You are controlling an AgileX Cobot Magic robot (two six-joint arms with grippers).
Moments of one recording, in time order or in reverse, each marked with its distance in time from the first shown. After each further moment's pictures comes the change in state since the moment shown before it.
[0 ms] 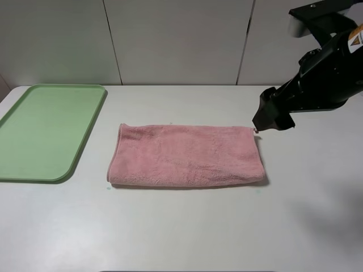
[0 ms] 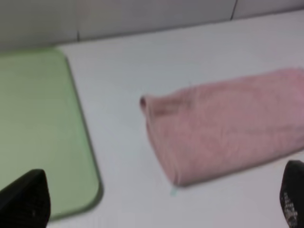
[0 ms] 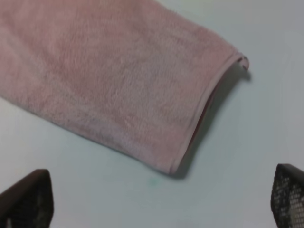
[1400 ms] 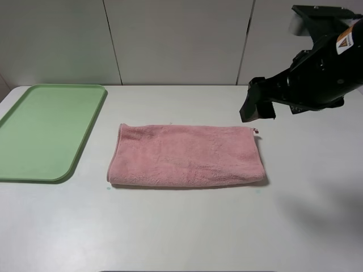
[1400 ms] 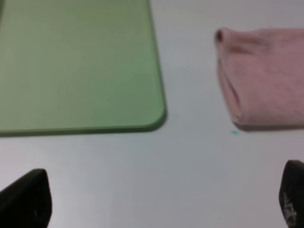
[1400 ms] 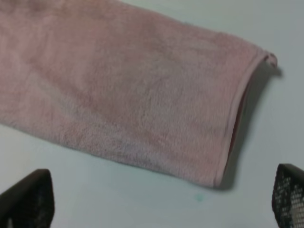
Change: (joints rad) left arm 0.198 -0.122 -0.019 0.087 0.283 -0.066; right arm 0.000 0.045 0.008 0.059 -0.073 0.232
